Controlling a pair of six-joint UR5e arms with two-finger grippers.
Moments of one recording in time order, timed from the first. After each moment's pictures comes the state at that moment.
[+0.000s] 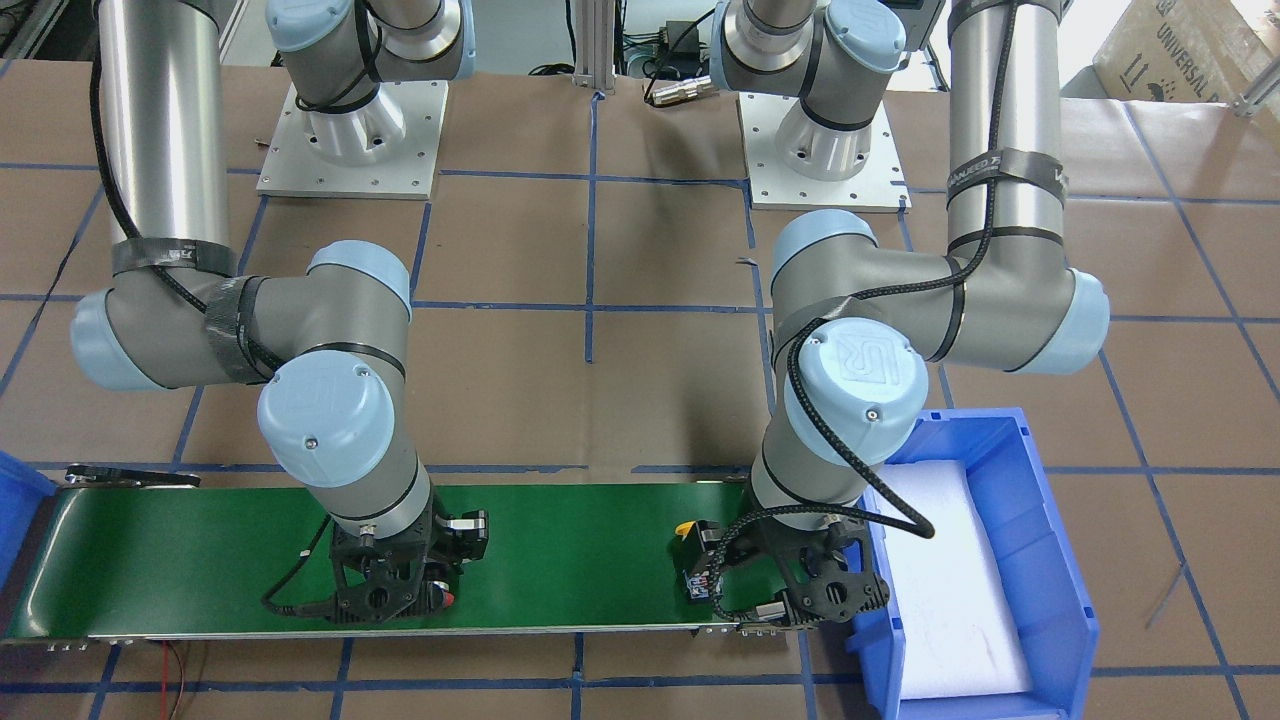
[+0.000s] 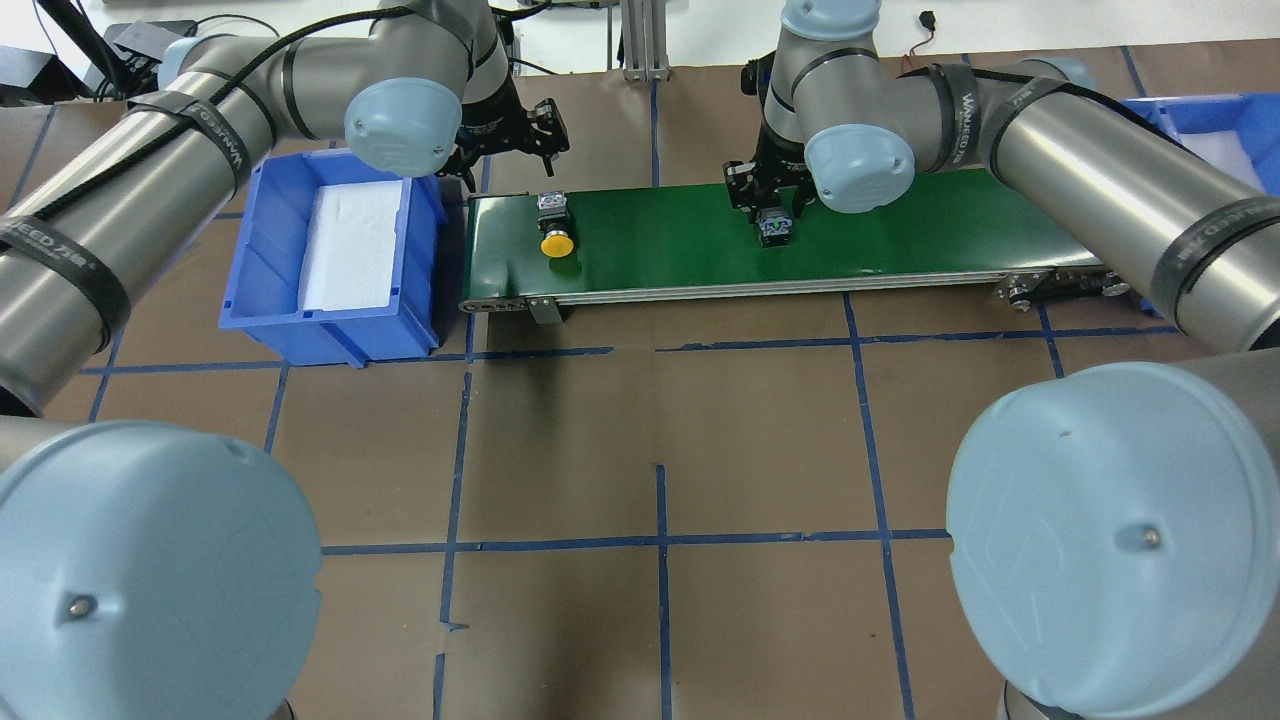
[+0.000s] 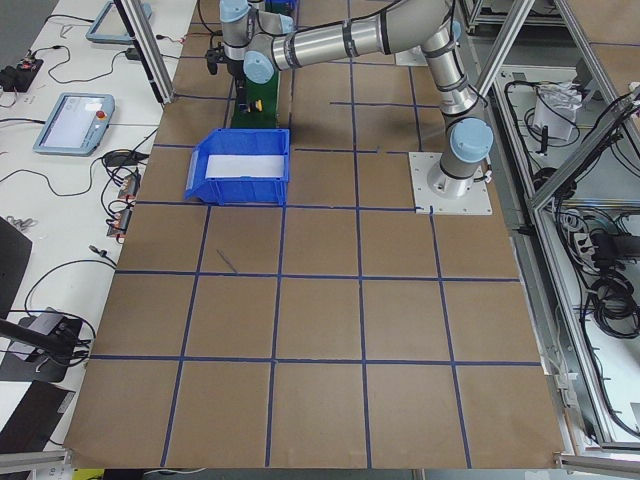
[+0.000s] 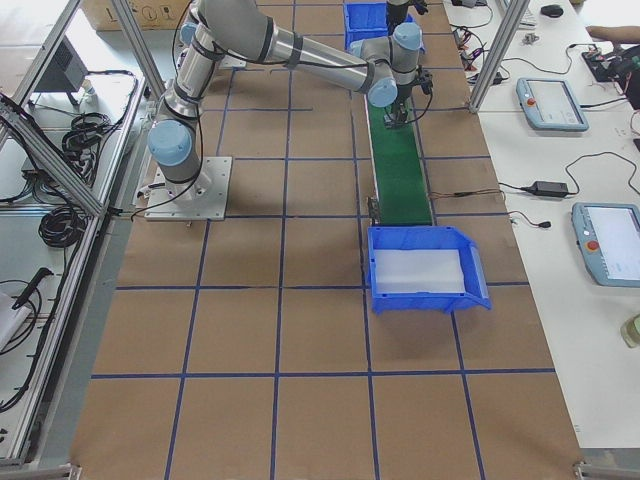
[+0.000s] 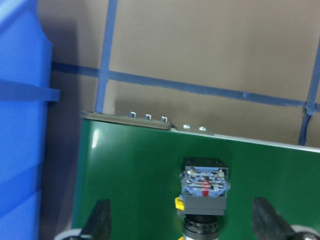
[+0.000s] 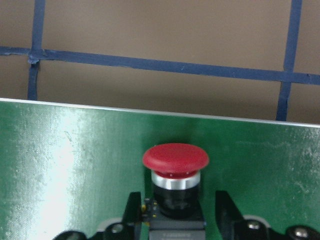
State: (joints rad) left arm -1.68 -2.13 -1.32 -1.15 1.58 -0.29; right arm 1.69 -0.98 1.43 -2.11 -1.55 0.02
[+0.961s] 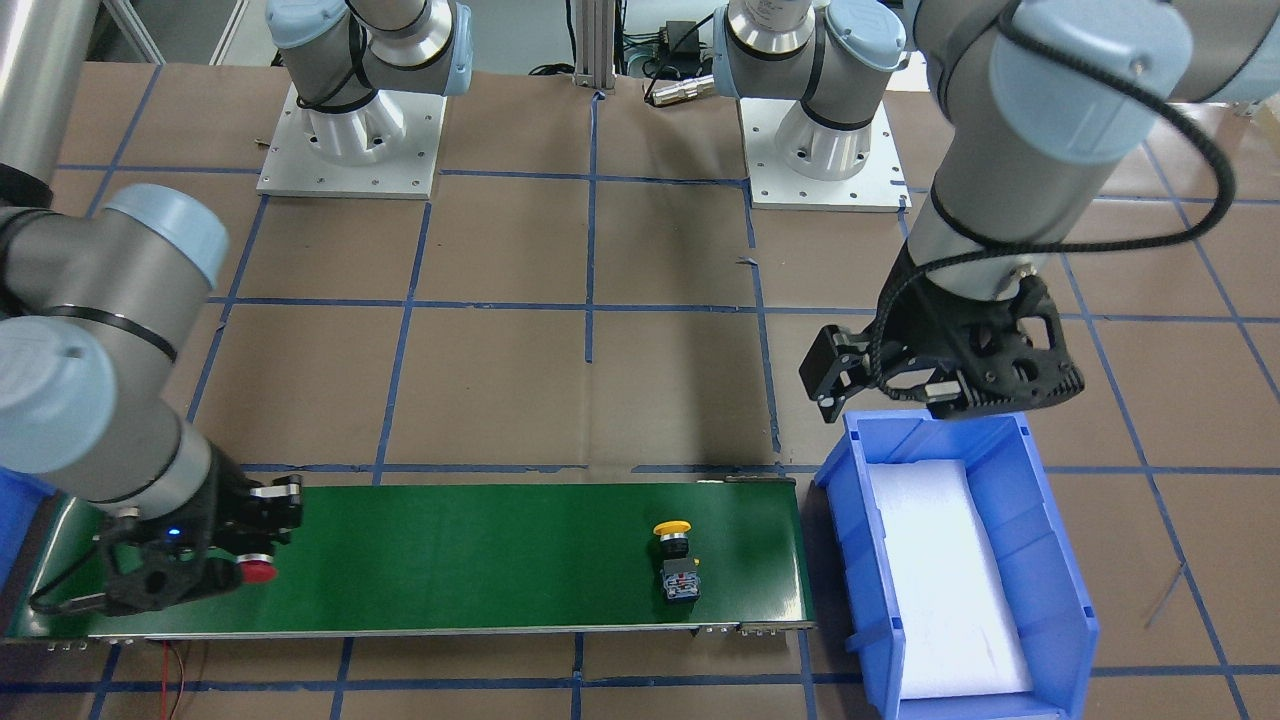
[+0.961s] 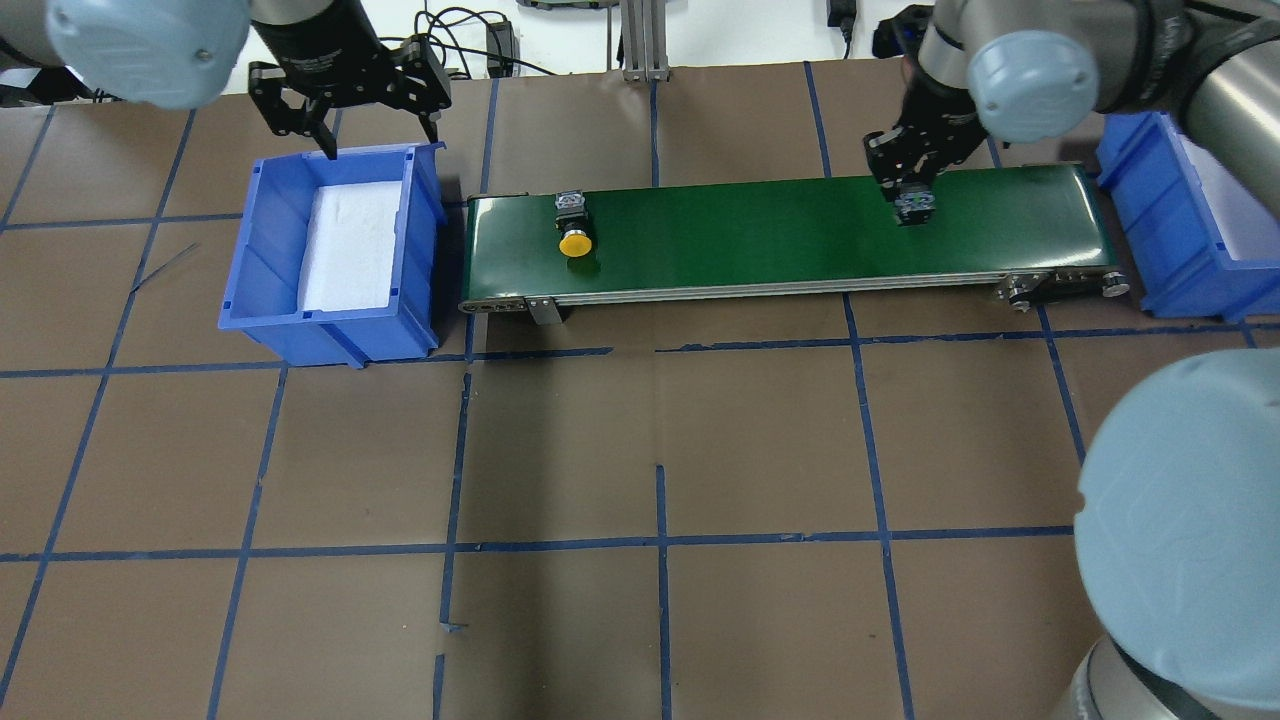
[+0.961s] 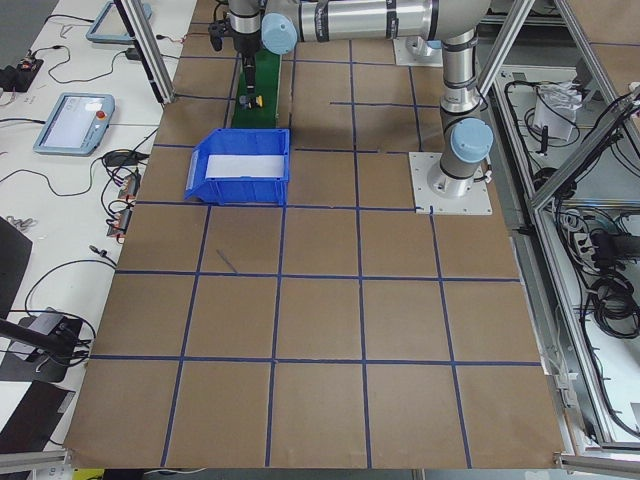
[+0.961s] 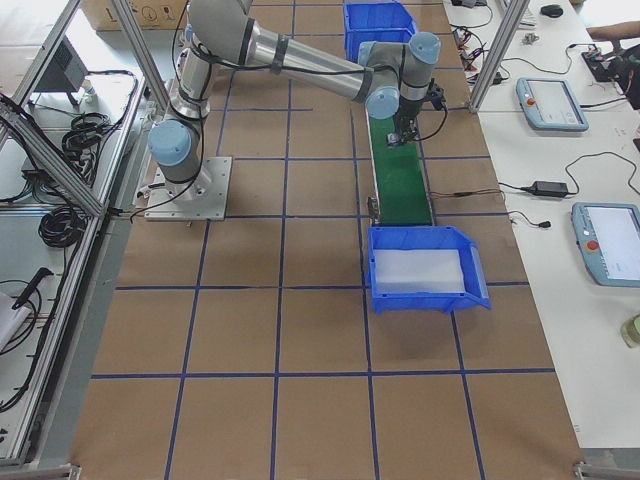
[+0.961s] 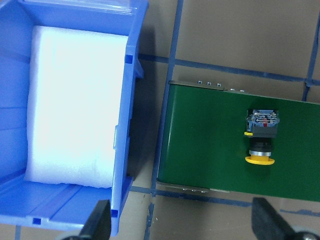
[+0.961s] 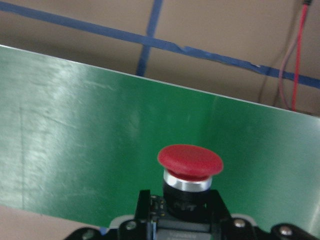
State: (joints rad) left arm -1.58 -1.80 -1.35 -1.48 1.62 -0.17; right arm 1.44 -1.10 1.41 -1.87 -1.57 -0.40
